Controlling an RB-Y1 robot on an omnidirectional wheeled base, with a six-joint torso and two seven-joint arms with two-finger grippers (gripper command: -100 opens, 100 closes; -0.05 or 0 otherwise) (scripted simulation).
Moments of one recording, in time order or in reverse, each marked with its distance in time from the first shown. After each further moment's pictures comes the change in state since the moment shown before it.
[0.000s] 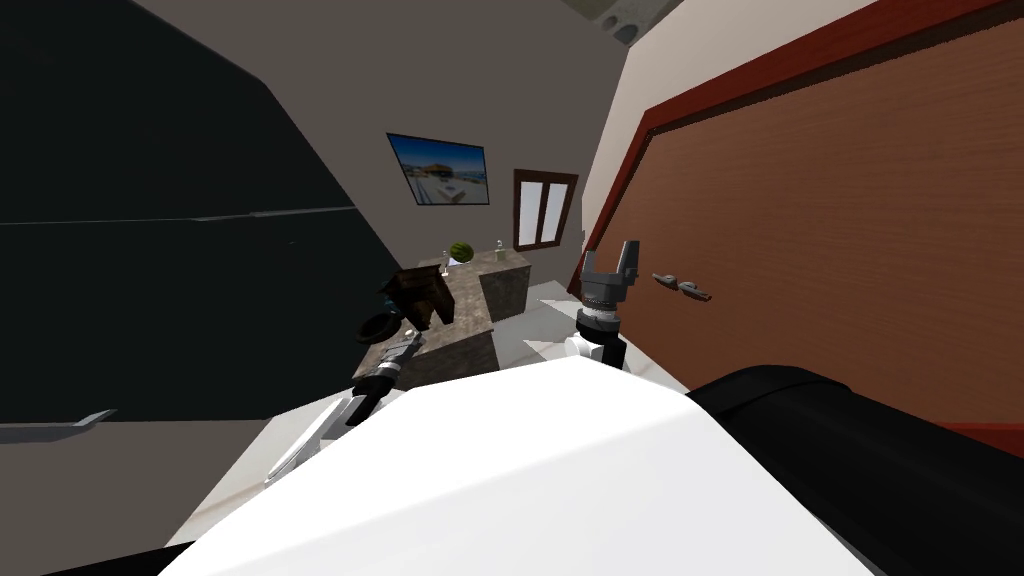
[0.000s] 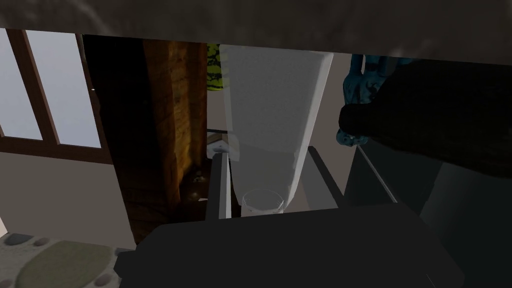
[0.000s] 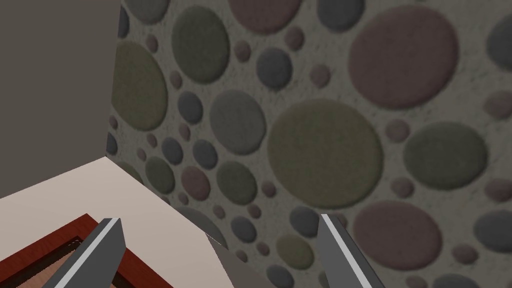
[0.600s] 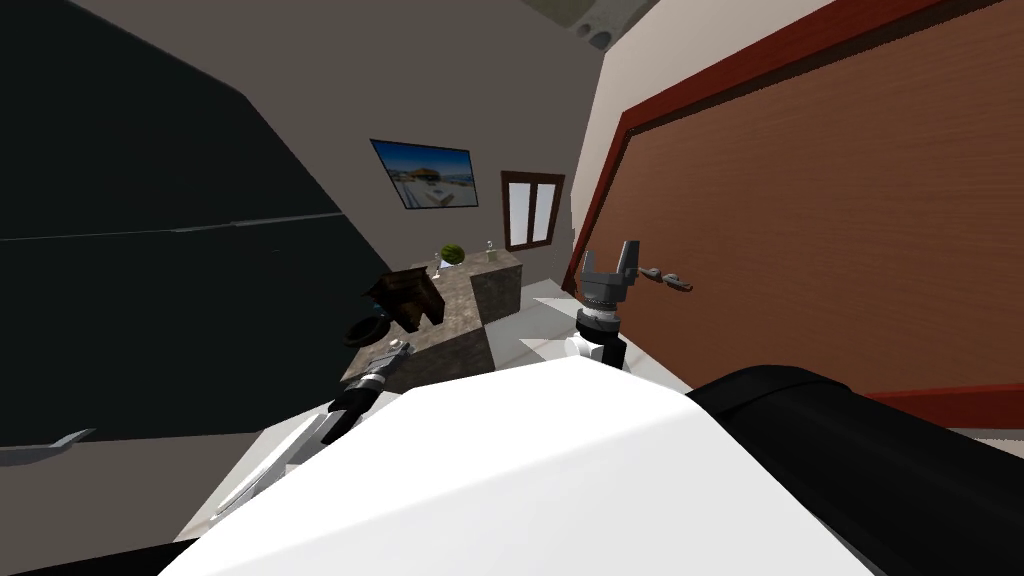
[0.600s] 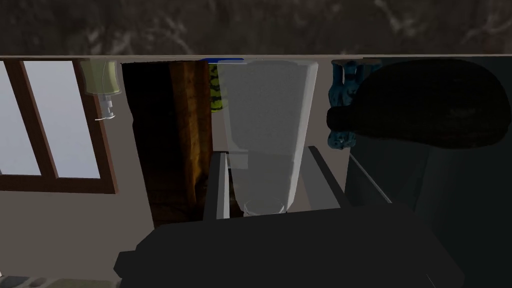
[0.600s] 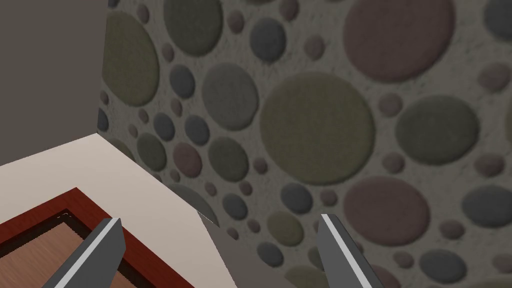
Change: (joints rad) left arm 0.081 0.086 0.009 -0.004 0.039 0.080 0.036; right arm 0.000 0.000 0.000 0.000 0.000 0.000 0.000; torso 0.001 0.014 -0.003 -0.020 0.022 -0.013
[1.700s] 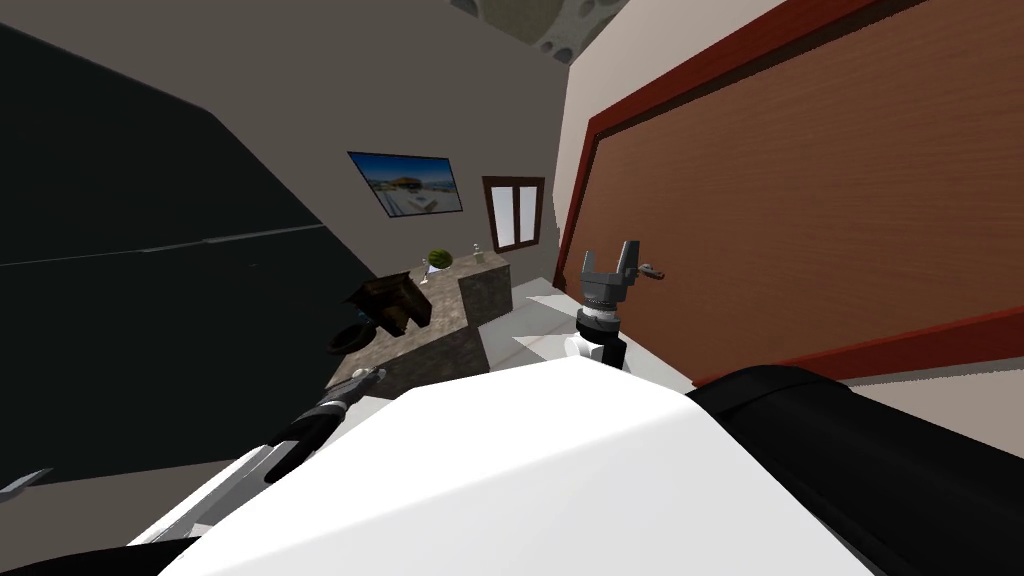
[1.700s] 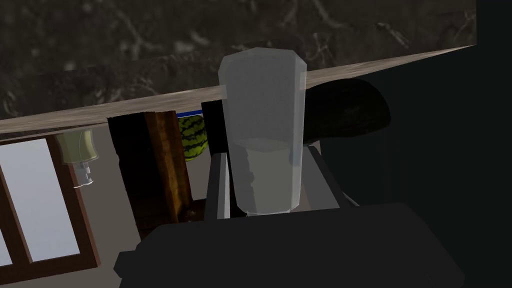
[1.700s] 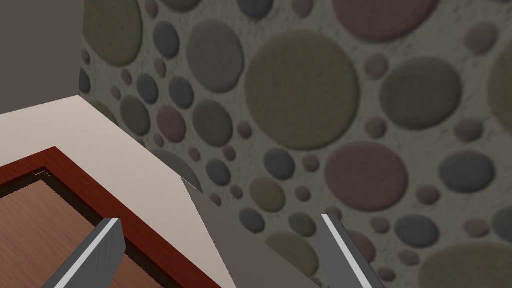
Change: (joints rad) left arm 0.147 0.208 -0.019 0.005 0.084 0.209 0.103; right arm 0.000 0.000 0.000 0.000 0.000 0.000 0.000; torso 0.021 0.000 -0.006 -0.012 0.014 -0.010
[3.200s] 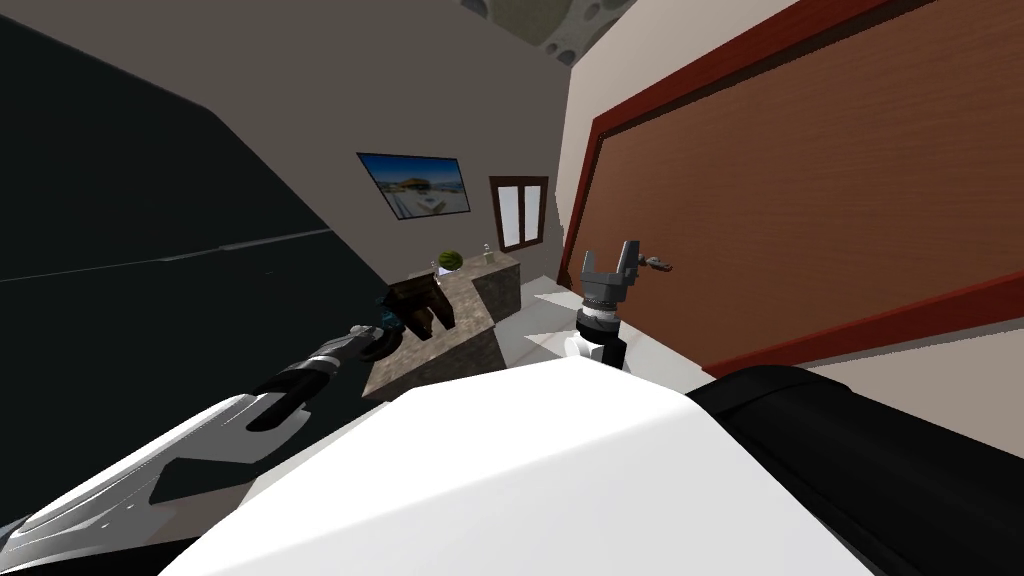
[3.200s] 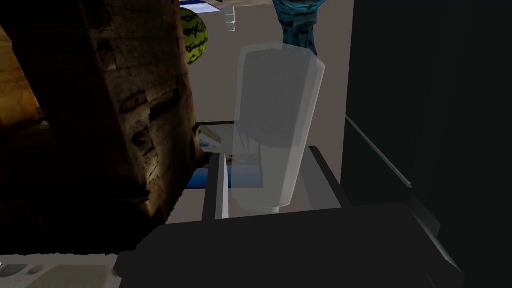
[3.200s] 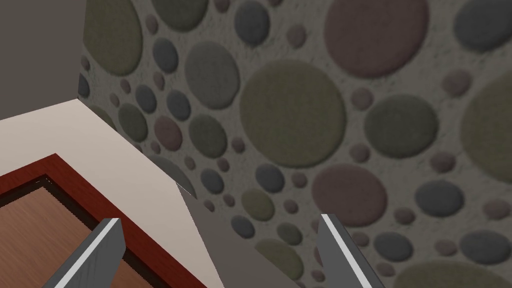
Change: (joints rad) left arm -0.091 0.180 0.094 -0.160 0.061 0.022 0.152; right arm 0.000 0.000 0.000 0.000 0.000 0.000 0.000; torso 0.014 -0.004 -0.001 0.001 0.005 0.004
